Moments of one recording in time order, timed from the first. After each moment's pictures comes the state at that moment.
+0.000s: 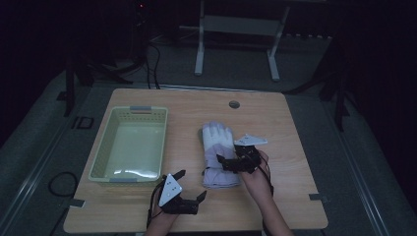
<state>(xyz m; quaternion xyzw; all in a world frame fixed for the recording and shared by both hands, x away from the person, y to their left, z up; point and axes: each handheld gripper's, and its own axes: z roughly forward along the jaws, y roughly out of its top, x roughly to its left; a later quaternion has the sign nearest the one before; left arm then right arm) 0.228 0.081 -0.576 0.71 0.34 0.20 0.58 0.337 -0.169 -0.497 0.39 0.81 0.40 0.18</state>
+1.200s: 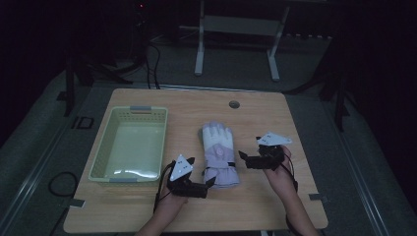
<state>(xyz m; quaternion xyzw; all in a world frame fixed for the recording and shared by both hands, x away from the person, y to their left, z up) 0.273 0.055 -0.527 0.74 0.36 0.16 0.54 0.347 -0.233 -0.485 0.35 0.81 0.41 0.22</state>
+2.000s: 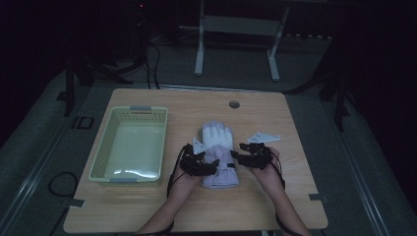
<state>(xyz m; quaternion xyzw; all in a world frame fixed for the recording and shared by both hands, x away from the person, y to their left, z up) 0.326 0.027 -0.540 0.77 0.45 0.15 0.42 0.359 -0.206 -0.510 0.38 0.82 0.40 0.15</state>
